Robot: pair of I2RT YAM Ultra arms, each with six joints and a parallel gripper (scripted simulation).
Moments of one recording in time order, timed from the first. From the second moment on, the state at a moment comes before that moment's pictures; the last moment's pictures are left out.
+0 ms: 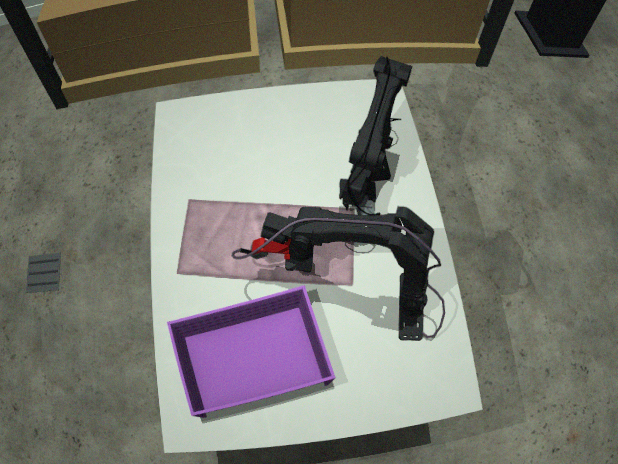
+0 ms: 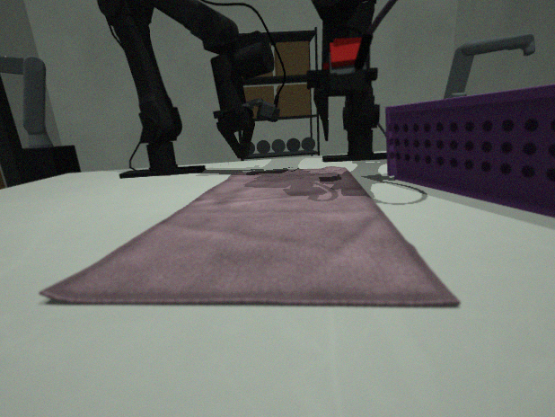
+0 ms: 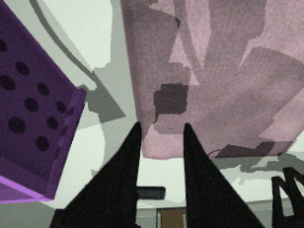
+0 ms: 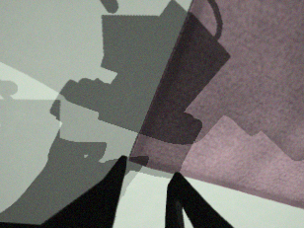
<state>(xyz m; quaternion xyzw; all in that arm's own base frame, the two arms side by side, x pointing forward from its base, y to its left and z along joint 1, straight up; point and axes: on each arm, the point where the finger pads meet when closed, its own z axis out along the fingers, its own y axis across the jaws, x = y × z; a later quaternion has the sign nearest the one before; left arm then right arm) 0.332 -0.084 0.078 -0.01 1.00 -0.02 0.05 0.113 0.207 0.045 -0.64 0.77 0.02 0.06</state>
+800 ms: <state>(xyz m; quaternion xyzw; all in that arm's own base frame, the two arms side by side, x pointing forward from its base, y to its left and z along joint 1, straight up) 0.196 -0.066 0.053 -0.01 1.00 -0.03 0.06 0.113 0.207 0.045 -0.64 0.77 0.02 0.06</state>
